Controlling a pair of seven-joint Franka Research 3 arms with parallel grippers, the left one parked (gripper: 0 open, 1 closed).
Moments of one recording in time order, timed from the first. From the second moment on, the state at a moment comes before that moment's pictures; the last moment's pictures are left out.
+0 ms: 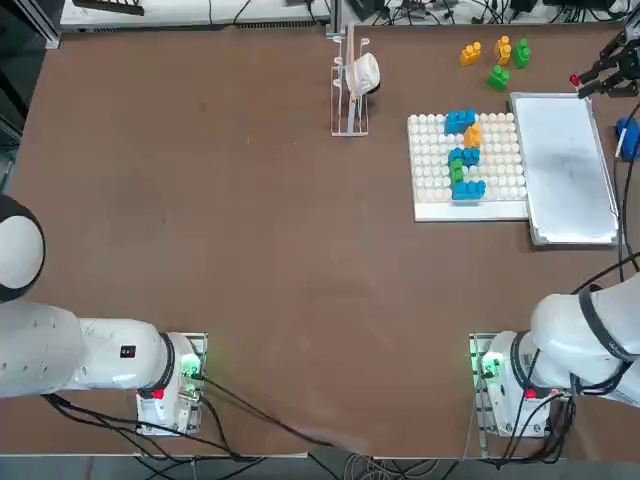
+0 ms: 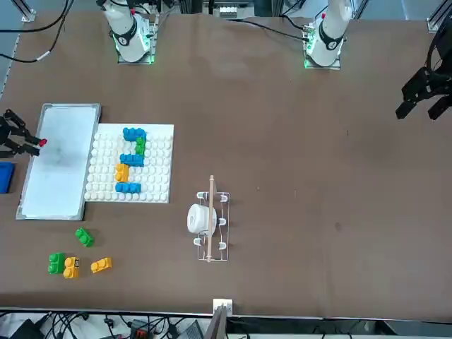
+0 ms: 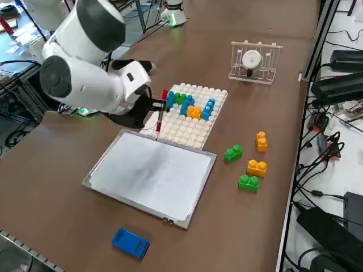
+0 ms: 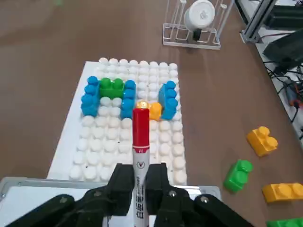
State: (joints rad) arm -0.46 0.33 -0.17 -1.69 0.66 1.57 -2.41
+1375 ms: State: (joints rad) arm -0.63 0.52 -0.17 -1.72 0.73 1.44 -2.54
